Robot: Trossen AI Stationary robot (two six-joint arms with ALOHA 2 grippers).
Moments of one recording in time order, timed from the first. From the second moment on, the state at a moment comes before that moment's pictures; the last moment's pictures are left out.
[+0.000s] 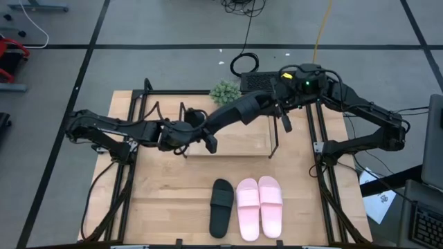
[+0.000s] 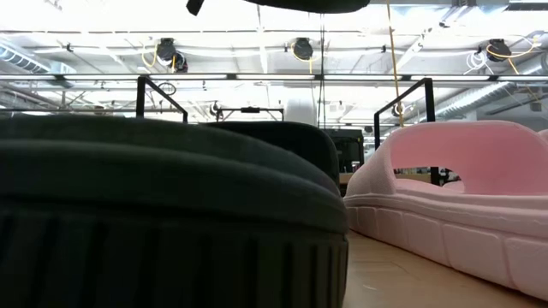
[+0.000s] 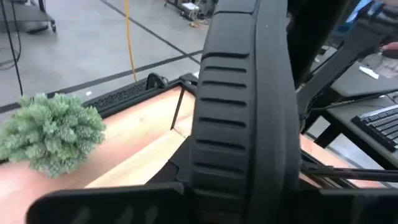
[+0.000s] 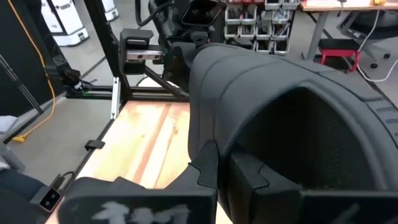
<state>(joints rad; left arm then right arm) -0.15 1.41 1.29 -0.24 -0.62 -0.55 -0.38 1.17 1.37 -0.57 -0.55 -0.12</state>
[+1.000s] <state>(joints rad) -0.16 1.35 1.29 -0.23 -0.79 -0.51 -0.37 1.12 1.37 -0.70 -0.53 -0.08</state>
